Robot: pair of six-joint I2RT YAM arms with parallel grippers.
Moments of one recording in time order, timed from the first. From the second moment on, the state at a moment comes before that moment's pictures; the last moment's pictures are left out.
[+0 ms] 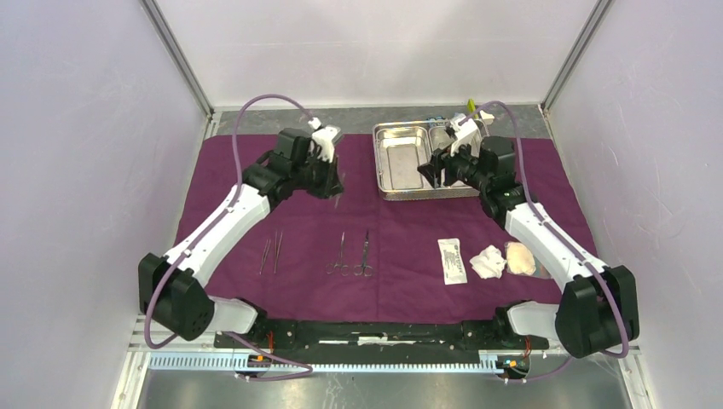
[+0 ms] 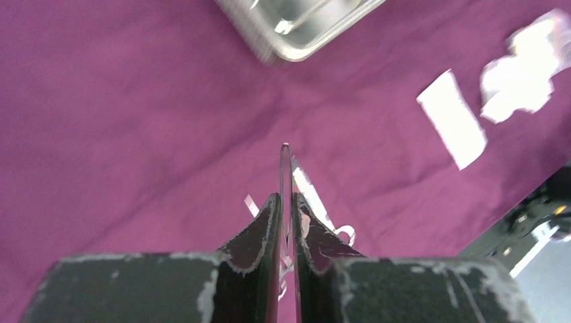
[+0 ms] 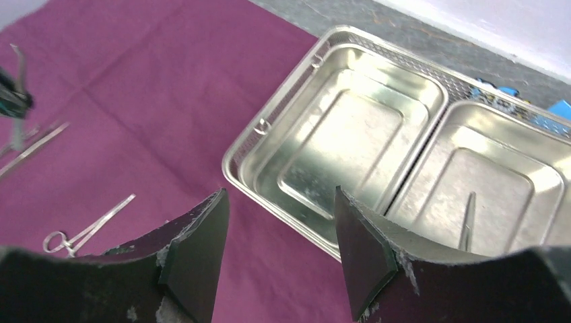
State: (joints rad) left arm -0.49 1.37 1.22 -0.50 0.29 -0.15; right arm 0.30 1.27 0.90 0.10 -0.41 -0.01
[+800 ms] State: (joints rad) left arm 0.13 1.46 0.99 -1.03 0.14 0.41; right arm 0.22 1.27 0.79 0.02 -0.55 -0.13
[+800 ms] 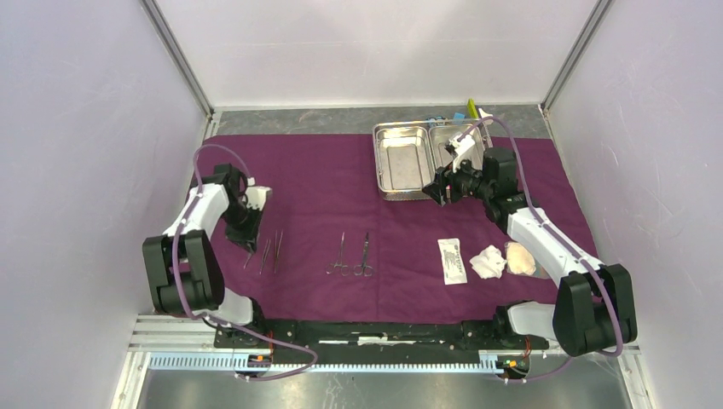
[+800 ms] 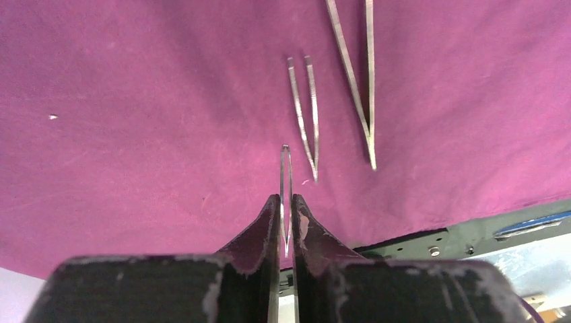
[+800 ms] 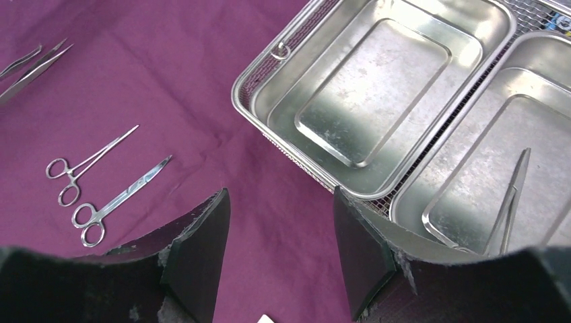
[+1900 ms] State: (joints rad) left arm 0.28 1.66 1.00 -0.91 0.20 0.39; right arm 0.19 1.26 0.79 0.02 -0.63 -0.13
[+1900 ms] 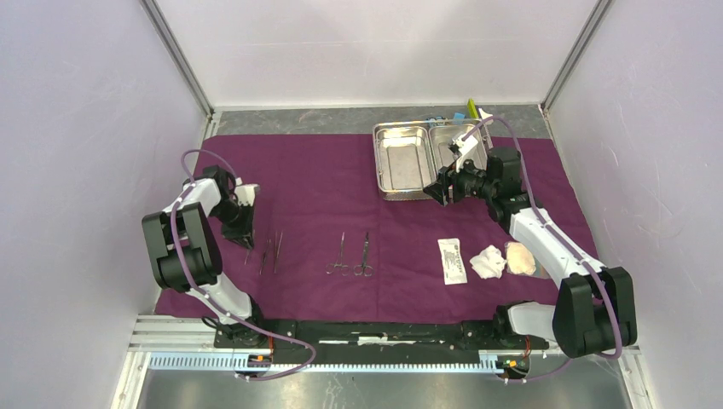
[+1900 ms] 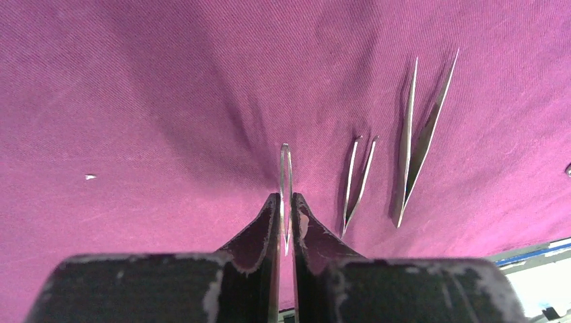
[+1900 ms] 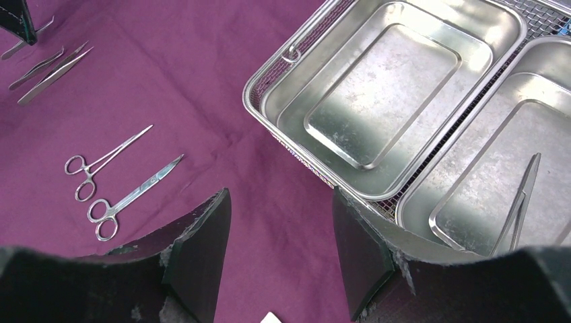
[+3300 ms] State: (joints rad) left arm 0.28 1.64 0.99 -0.91 0.18 0.38; right arm 0.17 1.27 0.79 0.00 -0.65 -0.13
